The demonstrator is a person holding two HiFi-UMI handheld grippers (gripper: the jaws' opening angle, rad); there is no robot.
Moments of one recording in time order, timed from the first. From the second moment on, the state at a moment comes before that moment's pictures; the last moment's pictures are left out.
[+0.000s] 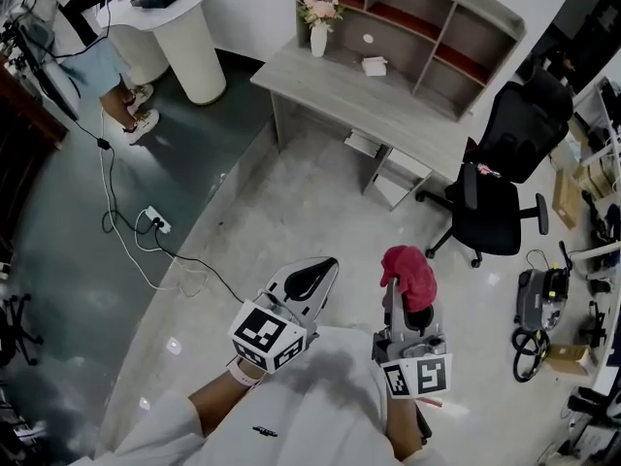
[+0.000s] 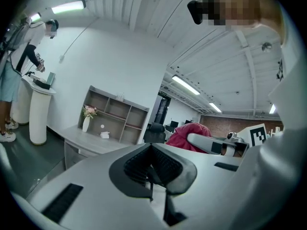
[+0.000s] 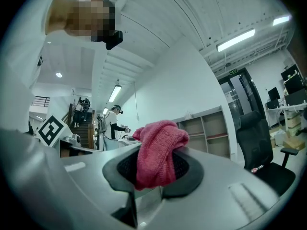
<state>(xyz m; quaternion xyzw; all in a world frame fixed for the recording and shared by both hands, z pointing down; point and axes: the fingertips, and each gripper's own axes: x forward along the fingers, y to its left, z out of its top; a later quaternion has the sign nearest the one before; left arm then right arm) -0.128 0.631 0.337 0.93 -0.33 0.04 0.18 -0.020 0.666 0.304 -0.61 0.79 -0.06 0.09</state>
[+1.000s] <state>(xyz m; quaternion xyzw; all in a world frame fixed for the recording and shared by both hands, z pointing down) -0.025 0.462 0.355 0.92 -0.34 0.07 0.19 0.089 0.469 0.322 -0.60 0.79 -0.09 0.10</state>
